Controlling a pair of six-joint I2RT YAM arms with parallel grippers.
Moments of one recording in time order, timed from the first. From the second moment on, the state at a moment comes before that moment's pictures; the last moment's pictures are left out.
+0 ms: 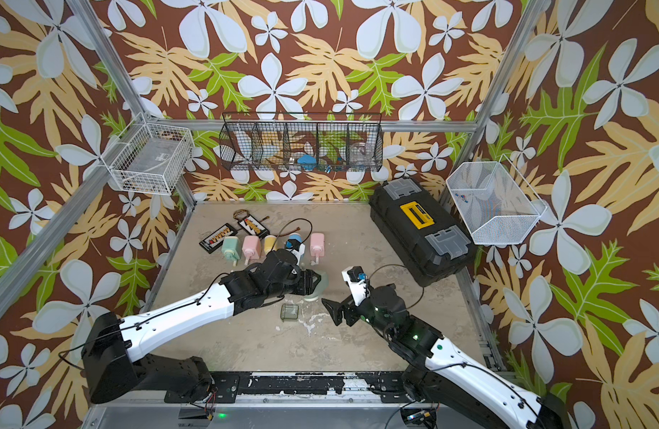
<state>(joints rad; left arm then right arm) -0.89 1.38 1.06 -0.40 -0.07 -0.67 0.79 0.68 0.48 -0.14 -0.02 0.24</state>
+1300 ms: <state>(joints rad) -1.12 1.86 1.50 -1.07 -0.32 0.18 0.64 0.62 0.62 -0.79 0.52 0.77</state>
